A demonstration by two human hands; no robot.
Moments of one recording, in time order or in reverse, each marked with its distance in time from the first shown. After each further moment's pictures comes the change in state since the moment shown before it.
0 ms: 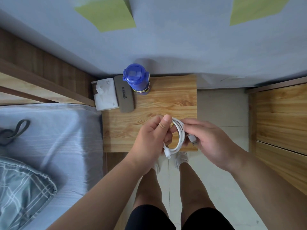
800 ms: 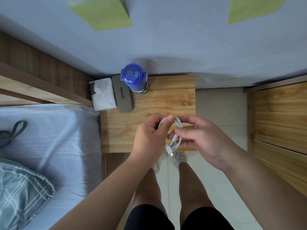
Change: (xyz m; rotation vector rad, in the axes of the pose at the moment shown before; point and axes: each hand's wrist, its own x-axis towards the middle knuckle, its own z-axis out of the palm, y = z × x) left_hand 0.007 -0.003 0.005 0.365 0.230 0.109; right_hand 0.007 0.005 0.003 0.286 0.118 0.138
